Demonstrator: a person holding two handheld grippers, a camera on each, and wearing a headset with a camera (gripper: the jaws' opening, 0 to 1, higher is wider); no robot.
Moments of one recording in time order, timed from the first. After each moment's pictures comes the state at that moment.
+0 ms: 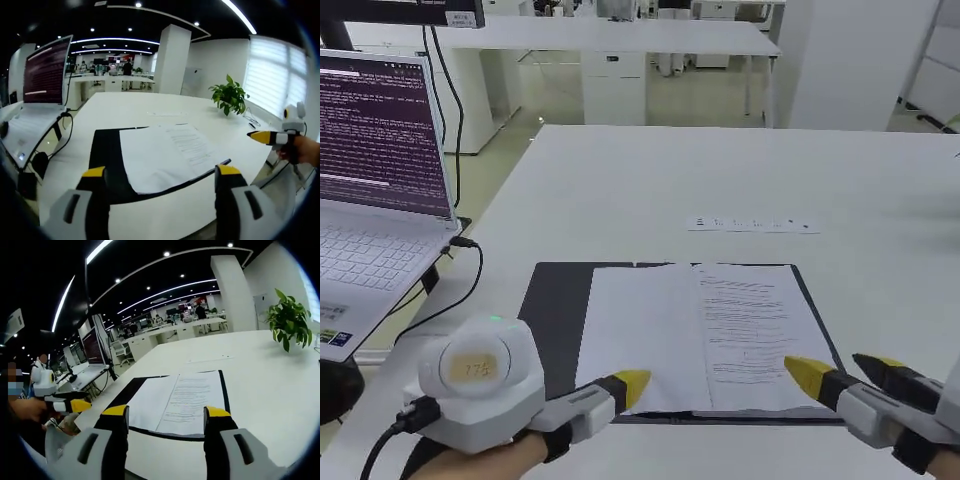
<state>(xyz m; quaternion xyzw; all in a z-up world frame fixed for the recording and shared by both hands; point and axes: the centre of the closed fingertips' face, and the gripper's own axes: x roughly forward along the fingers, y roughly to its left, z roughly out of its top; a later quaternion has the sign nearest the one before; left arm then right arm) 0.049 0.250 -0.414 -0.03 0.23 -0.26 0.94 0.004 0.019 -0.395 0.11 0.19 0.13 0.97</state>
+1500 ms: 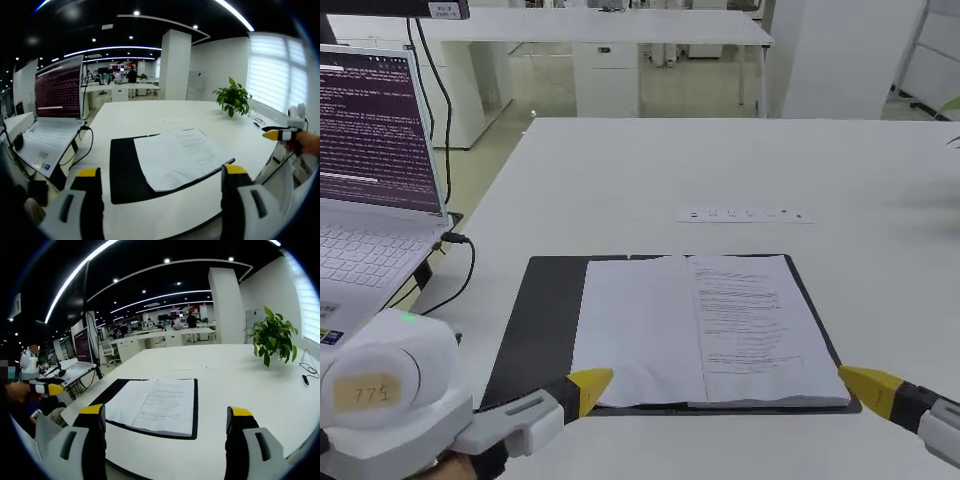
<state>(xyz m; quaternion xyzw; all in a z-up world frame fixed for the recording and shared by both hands) 0.033 0.293 -0.378 -0.01 0.20 -0.23 0.95 -0.025 -0.041 -0.377 0.06 0.17 0.08 0.98</state>
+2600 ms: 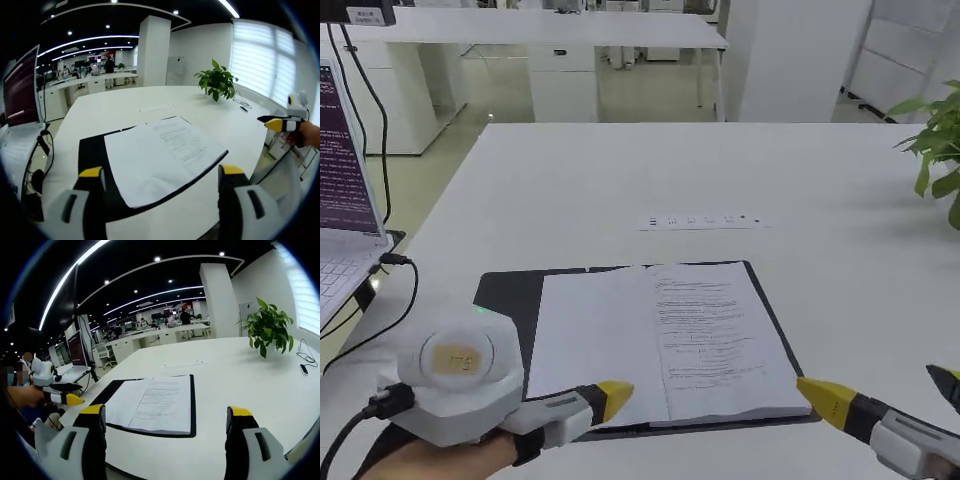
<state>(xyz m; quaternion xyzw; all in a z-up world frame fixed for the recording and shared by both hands) 0.076 0.206 -0.422 0.03 0.25 -0.33 0.91 -0.018 -0.052 -0.390 0.09 0.18 0.05 0.98</state>
